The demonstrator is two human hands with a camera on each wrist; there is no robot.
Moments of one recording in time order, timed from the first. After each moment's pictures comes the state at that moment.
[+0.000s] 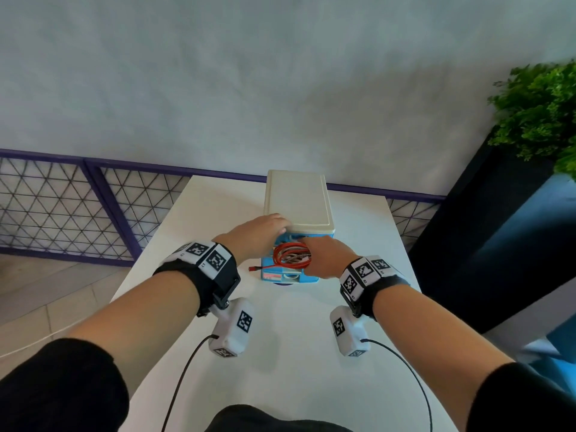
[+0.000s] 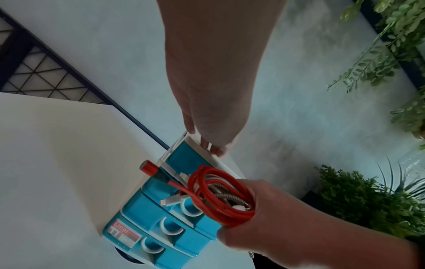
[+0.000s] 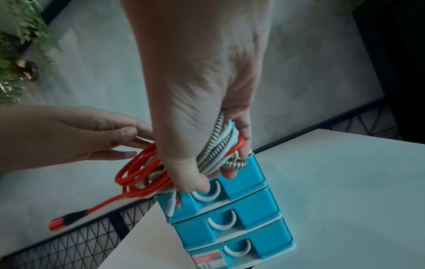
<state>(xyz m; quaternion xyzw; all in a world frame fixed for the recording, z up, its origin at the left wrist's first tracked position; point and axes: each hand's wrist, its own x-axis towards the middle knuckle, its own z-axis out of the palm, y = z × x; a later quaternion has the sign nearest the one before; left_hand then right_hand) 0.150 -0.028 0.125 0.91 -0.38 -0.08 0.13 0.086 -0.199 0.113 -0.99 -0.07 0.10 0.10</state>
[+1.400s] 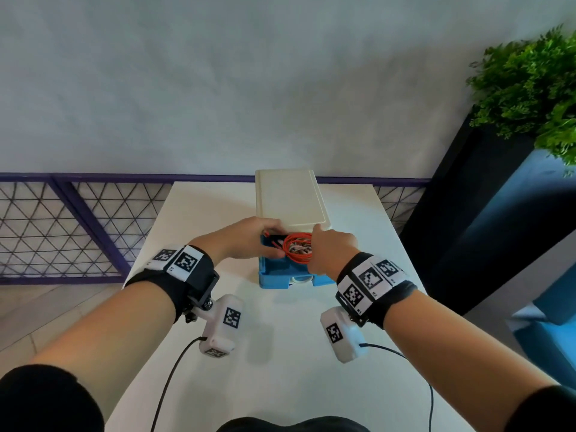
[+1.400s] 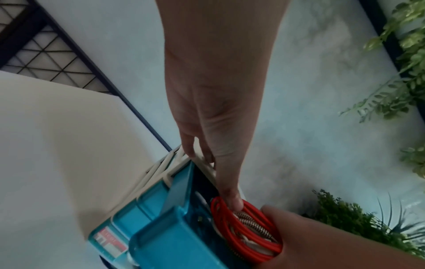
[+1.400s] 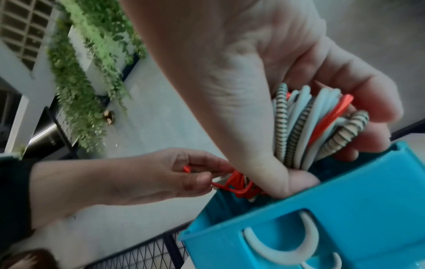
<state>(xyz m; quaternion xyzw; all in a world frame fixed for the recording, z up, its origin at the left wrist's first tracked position) 0.168 -0.007 0.132 0.85 -0.38 -0.22 0.29 0.074 -0.172 0.148 -0.99 0.11 0.12 -0.03</state>
